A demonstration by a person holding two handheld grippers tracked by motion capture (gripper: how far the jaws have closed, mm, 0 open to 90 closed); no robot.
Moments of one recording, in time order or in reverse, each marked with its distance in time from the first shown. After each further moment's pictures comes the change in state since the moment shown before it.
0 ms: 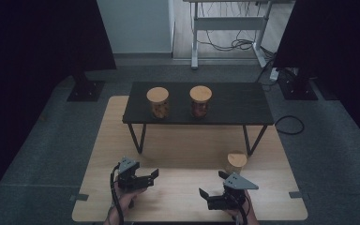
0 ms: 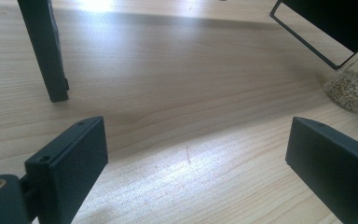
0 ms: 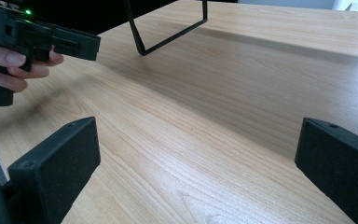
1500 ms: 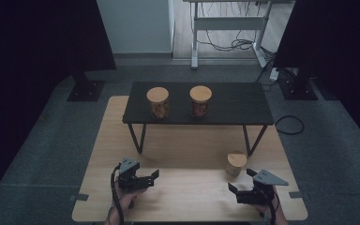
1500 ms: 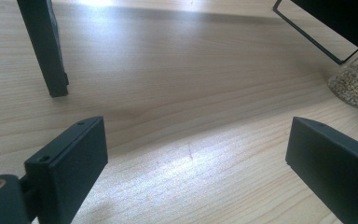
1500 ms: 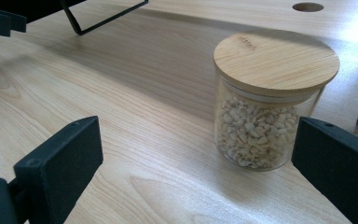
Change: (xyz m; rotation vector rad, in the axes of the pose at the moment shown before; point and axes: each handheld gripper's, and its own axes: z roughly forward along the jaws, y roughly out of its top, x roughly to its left) left arm 0.000 0.000 0.002 0.012 0.006 0.002; right arm -0.063 -0.014 -0.041 0.047 -0.107 0.020
